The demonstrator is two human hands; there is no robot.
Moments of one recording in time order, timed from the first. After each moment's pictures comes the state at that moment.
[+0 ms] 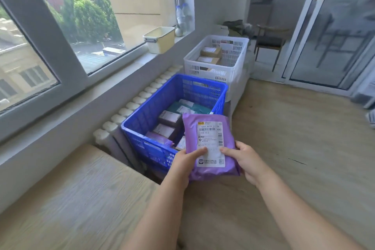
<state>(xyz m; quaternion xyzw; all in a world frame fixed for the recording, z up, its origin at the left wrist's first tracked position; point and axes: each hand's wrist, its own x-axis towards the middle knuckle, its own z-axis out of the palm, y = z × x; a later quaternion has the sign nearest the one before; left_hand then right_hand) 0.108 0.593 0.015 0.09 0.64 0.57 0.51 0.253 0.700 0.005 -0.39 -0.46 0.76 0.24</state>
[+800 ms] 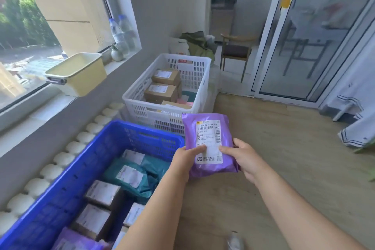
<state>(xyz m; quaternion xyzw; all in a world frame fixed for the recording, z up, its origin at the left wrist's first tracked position) 0.041 1.107 -0.012 0.14 0.64 0.51 0.55 0.204 1.173 0.005 -0.47 -0.47 0.70 0.28</state>
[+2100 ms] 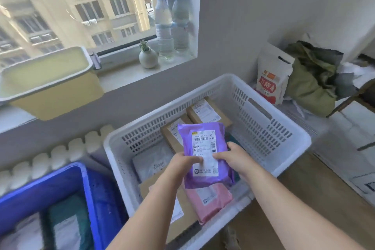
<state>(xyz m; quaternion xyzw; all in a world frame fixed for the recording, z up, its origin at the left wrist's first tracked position) -0.246 1.580 -0.070 -0.11 0.72 0.55 0.41 -0.180 1.742 -0.062 -0.38 -0.65 0.65 -0.10</state>
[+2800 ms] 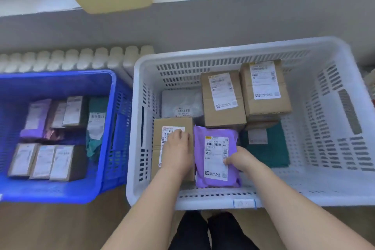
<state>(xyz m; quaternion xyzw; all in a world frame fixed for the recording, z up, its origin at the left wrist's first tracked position) -0.184 1.565 -0.173 -0.10 0.96 0.15 0.23 -0.205 1.755 -0.198 -0.28 -0.72 0.45 -0.45</state>
